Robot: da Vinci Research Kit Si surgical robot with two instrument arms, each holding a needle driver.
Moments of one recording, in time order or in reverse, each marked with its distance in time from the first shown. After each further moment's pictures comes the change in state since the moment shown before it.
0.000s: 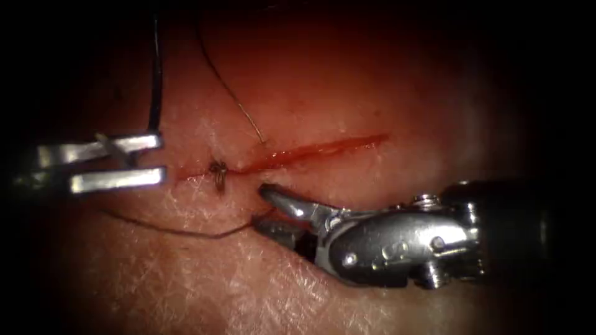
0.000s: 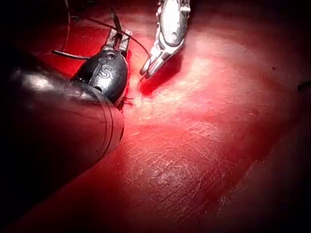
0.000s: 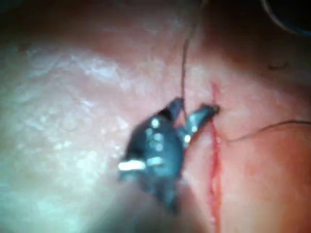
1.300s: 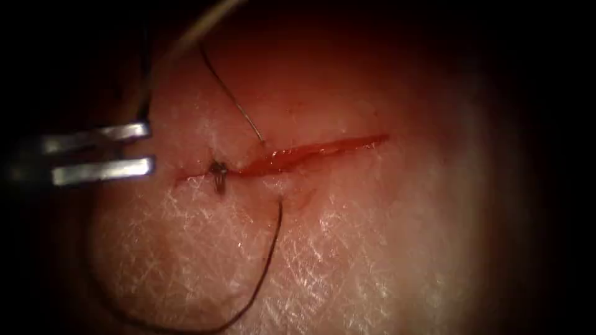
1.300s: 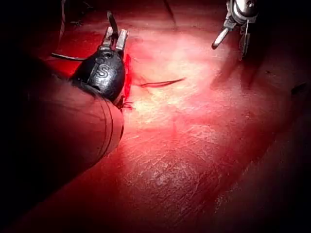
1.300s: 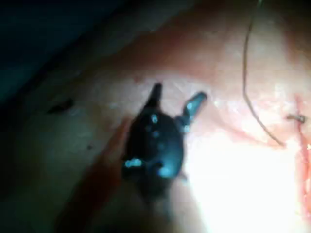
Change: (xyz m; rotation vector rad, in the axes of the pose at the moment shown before) right arm 0.008 -0.008 -0.012 0.136 0.016 0.179; left arm 0.002 0.000 -0.001 0.021 0.006 -0.013
